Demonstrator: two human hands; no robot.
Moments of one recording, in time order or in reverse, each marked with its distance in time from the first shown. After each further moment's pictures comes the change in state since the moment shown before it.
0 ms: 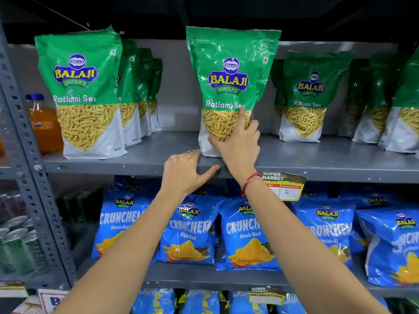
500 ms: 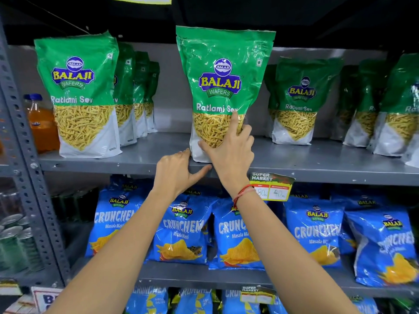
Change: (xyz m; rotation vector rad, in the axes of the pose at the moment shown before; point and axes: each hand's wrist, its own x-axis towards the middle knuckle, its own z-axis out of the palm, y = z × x) left_hand -0.001 0.001 -0.003 0.001 0.007 -0.029; right_hand -0.026 -0.005 -0.026 -0.054 0.030 -0.028
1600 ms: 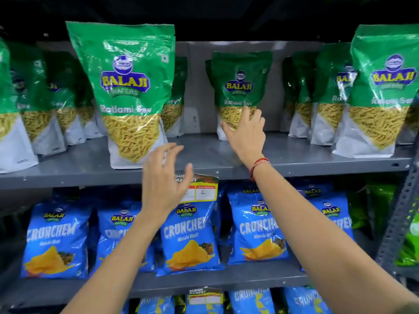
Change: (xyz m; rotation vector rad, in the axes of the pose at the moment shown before) left_hand 0.009 0.168 0.009 -0.319 0.248 -0.030; right_hand 0.116 0.199 -0.042 -0.101 0.057 0.012
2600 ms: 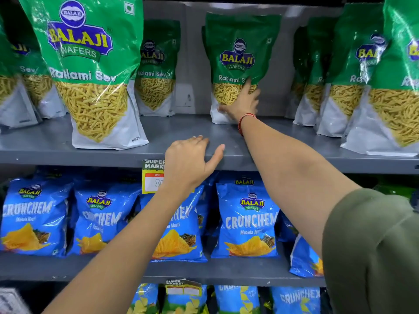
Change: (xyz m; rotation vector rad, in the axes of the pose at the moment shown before) left_hand 0.021 0.056 0.089 0.311 -0.181 0.063; right_hand 0.092 0.040 0.078 0.248 -0.312 0.227
